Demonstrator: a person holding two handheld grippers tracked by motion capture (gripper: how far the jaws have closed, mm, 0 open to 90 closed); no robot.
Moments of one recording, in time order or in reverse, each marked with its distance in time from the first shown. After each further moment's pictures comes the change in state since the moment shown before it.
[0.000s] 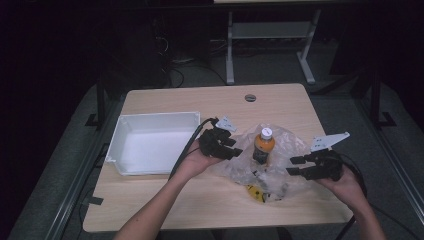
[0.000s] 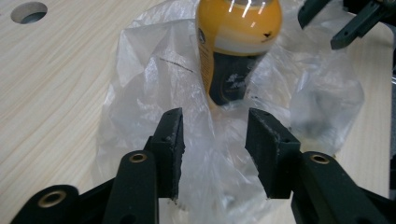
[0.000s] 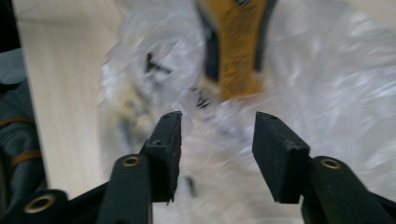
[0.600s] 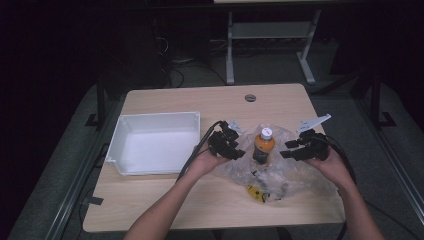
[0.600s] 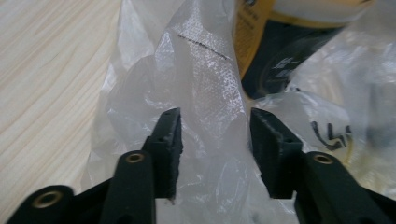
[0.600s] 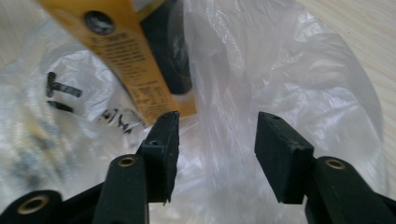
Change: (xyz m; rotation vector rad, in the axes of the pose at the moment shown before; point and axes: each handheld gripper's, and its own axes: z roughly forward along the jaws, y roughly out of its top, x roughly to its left) left arm 0.011 -0.004 0.045 0.101 0.042 -0.041; right arm -0.045 0.030 0.034 0.096 -0.079 0.034
